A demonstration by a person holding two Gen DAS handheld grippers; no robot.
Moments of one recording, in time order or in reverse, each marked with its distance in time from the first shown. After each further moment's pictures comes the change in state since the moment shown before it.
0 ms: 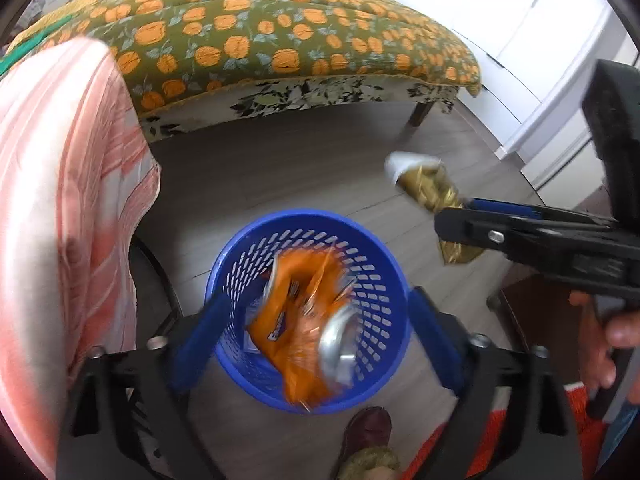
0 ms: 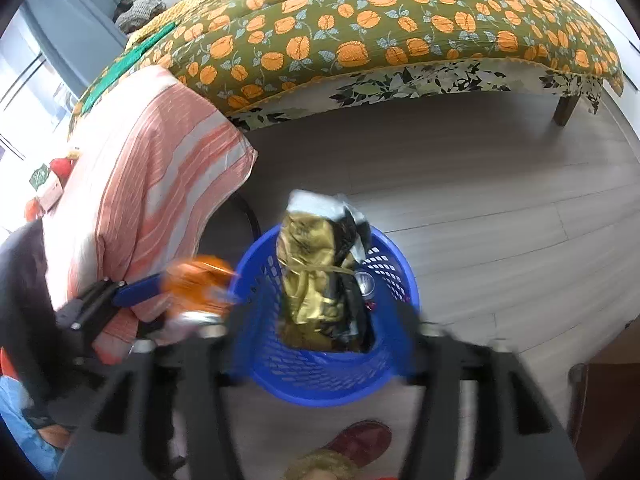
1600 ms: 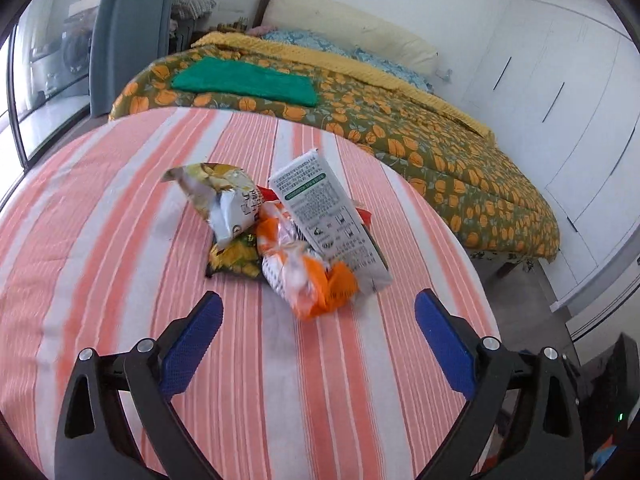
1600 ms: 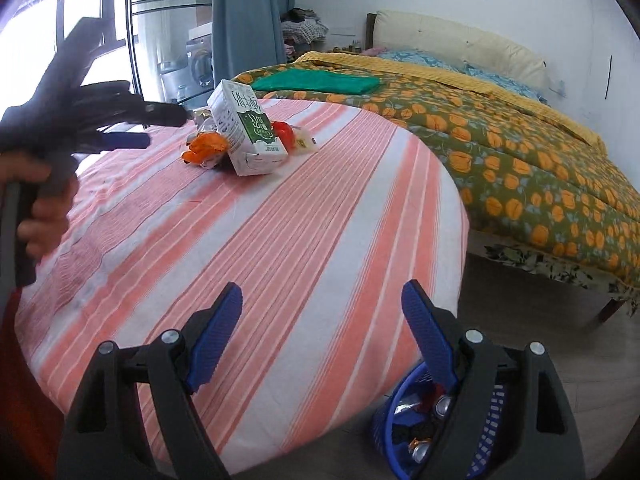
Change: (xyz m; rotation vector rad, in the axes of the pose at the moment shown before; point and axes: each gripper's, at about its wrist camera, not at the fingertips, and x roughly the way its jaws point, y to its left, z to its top) left arm -0.265 0.288 -0.023 -0.374 -0.347 0.209; right arm -0.010 0.288 -0.048 -0.549 -0.334 0.077
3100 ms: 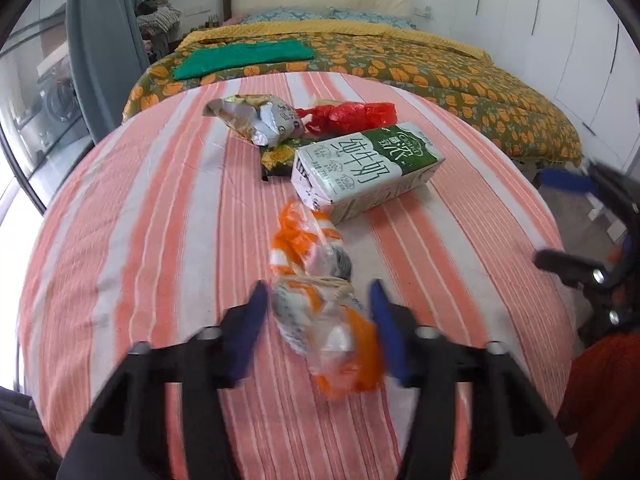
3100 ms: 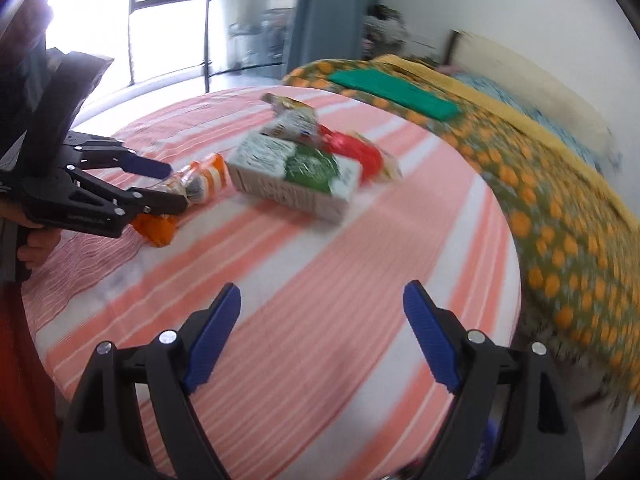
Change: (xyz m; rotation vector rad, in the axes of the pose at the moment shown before) left arm -0.024 0.027 -0.078 0.265 0.100 0.131; right arm 0.022 0.058 0.045 -0.321 0.041 0.124
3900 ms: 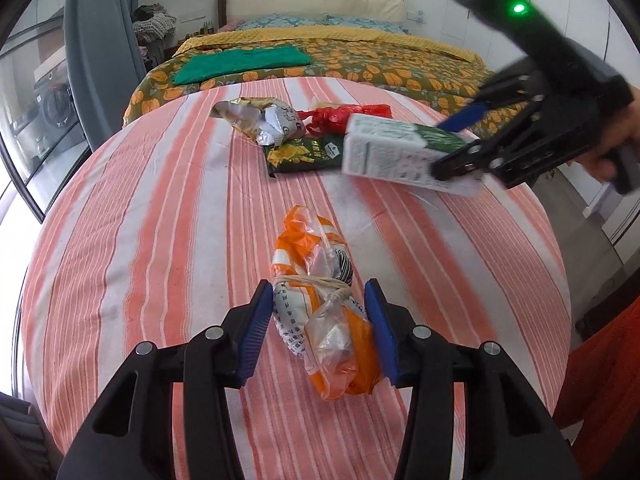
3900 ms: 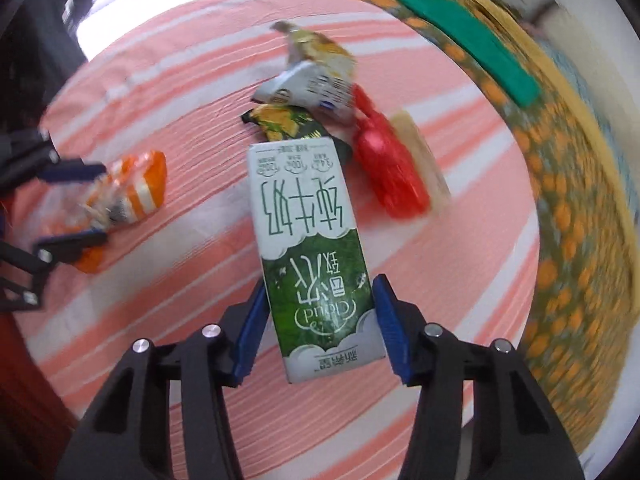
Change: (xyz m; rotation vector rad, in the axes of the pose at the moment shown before) left arm -0.011 0.004 -0.012 0.023 -0.028 -0.015; right arm 0.088 -0.014 0.092 -0.141 0.455 0.081
